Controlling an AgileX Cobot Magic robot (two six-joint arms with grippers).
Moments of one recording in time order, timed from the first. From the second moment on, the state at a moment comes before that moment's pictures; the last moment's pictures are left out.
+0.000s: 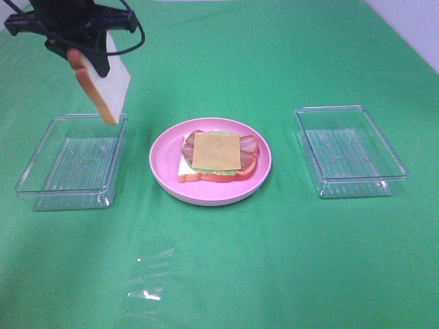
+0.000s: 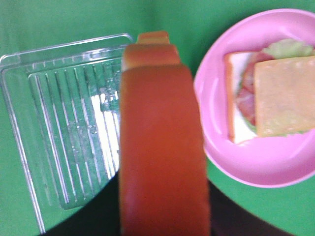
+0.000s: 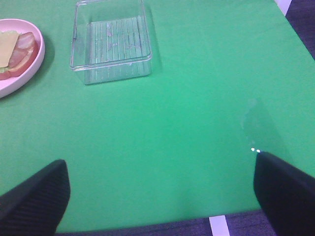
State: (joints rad) left arm -0.31 2.03 -1.92 -0.09 1.22 -0.16; right arm -0.05 0.00 -0.45 -0.03 1.11 0.06
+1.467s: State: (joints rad) left arm -0.38 2.19 -1.53 -1.17 0.75 0.55; right arm -0.05 0.00 -0.45 -0.03 1.11 0.06
